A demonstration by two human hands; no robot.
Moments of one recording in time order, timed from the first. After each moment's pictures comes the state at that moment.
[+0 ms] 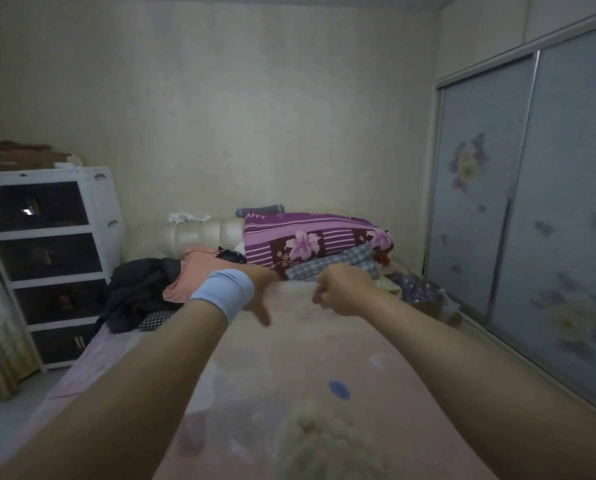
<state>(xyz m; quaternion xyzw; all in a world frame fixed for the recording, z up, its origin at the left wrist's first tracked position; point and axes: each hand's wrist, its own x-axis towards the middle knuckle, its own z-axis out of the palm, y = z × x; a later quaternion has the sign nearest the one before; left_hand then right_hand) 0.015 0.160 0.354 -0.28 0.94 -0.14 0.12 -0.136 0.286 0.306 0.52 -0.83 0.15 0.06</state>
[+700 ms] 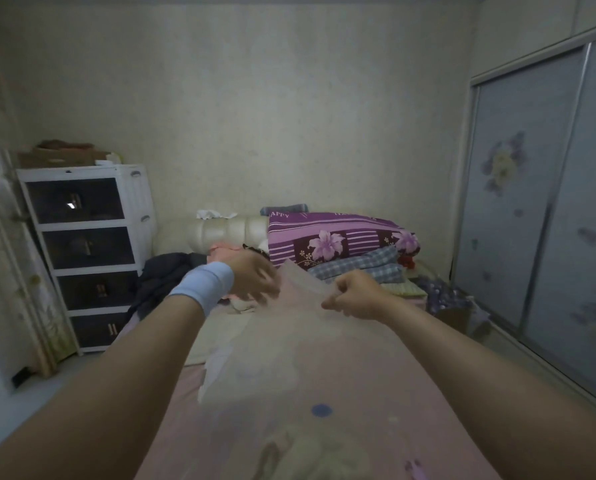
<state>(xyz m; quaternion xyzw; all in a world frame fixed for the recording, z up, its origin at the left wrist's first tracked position) 0.064 0.120 0.353 -0.30 0.90 0.31 -0.07 -0.128 0.271 0.289 0.50 -0.78 0.36 -0.13</state>
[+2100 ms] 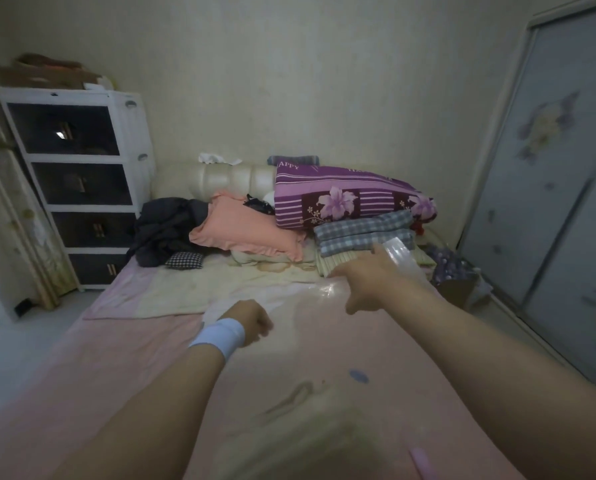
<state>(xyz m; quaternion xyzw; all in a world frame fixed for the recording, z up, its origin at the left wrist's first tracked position) 0.046 0.044 0.160 -0.39 0.89 0.25 0.01 -0.149 0.200 0.253 0.57 -0.81 -0.12 0.08</state>
